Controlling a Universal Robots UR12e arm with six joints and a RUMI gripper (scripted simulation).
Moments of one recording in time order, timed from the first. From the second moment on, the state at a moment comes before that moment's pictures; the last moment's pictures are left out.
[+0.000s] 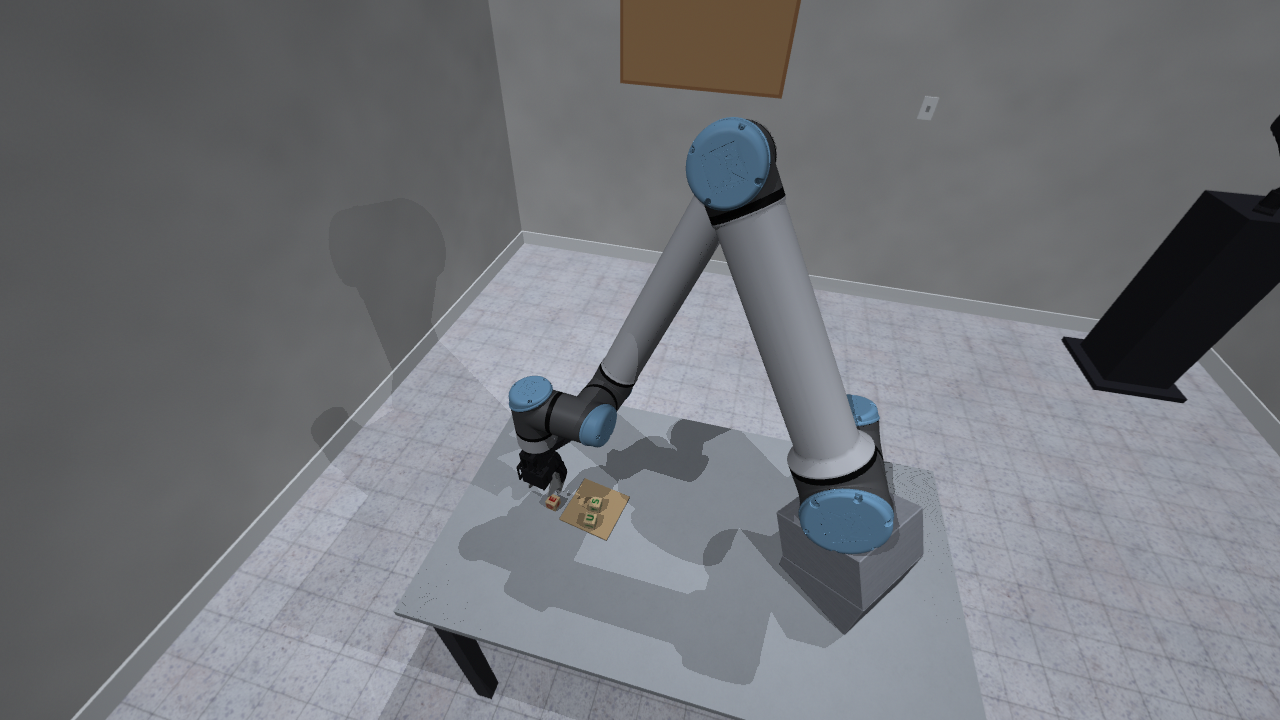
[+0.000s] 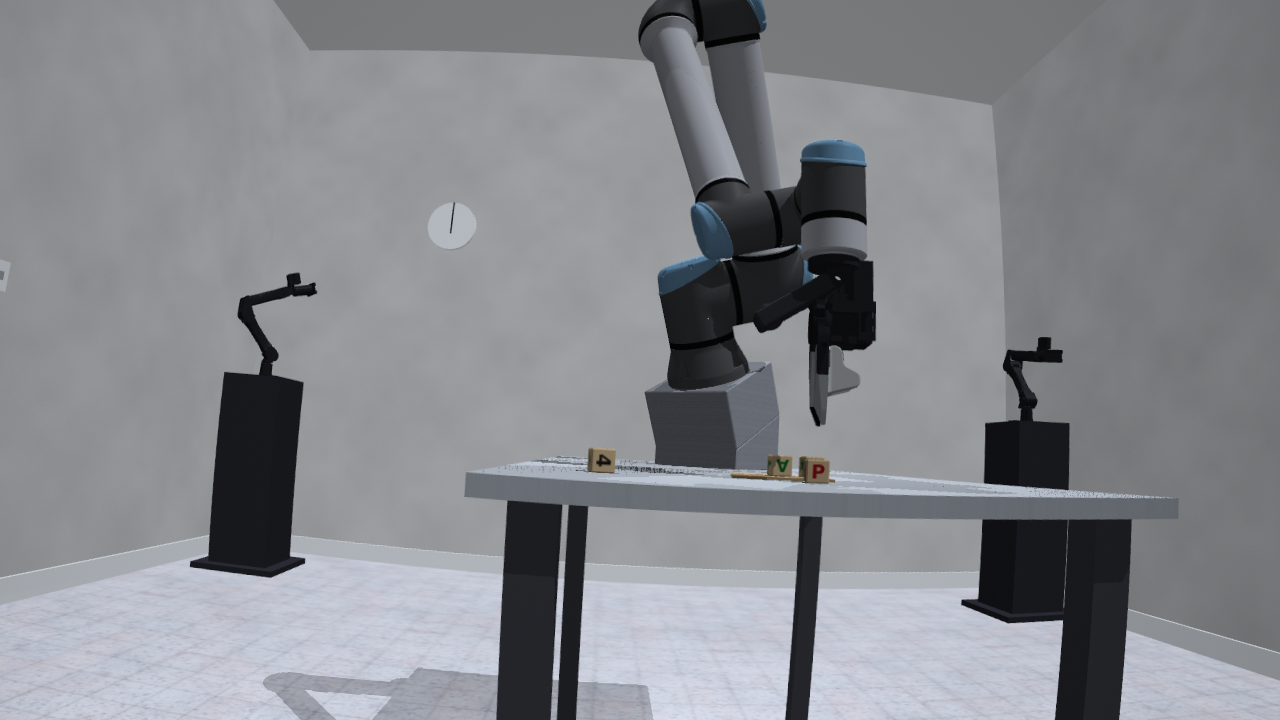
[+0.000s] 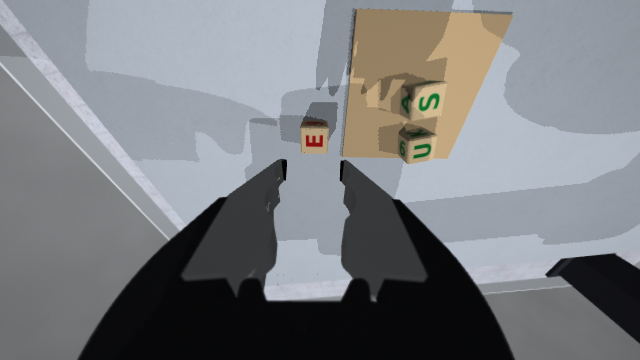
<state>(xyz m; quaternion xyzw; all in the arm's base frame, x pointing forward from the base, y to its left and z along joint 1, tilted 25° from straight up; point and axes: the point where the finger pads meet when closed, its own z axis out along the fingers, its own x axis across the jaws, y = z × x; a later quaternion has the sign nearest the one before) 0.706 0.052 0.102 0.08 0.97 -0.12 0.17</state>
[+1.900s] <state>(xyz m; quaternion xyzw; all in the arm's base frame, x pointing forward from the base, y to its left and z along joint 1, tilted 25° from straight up) 0.719 0.043 0.069 0.08 0.97 -0.12 0.18</state>
